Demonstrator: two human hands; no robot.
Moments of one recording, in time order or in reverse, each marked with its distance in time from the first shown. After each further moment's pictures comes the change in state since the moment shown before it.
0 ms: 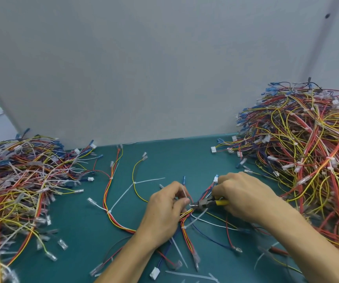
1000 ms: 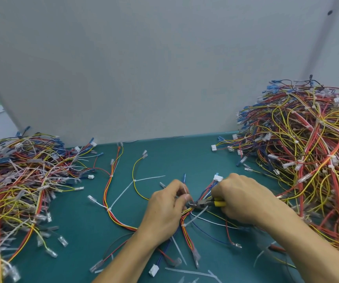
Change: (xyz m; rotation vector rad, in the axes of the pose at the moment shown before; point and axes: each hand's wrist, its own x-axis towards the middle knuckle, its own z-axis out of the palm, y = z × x) left_hand 0.000 0.000 0.004 -0.010 0.012 -0.038; right_hand -0.004 -0.011 -0.007 0.057 -0.102 0.124
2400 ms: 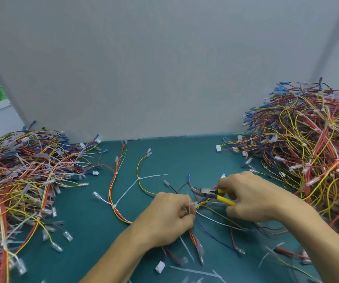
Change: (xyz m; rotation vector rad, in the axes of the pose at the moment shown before) left_hand -0.012 0.010 -0.030 0.205 -0.309 0.072; right_hand -0.006 0.002 -0.025 0.265 -0.089 -0.028
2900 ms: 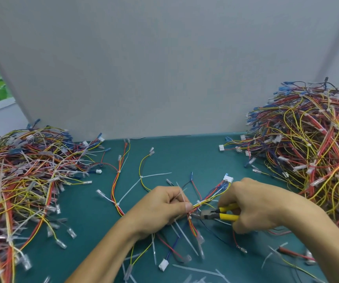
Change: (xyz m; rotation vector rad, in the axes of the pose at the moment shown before) left_hand 0.002 -0.019 -0.008 -0.578 -0.088 -0.132; right_hand -0.008 -0.011 -0.004 -0.031 -0.173 -0.047
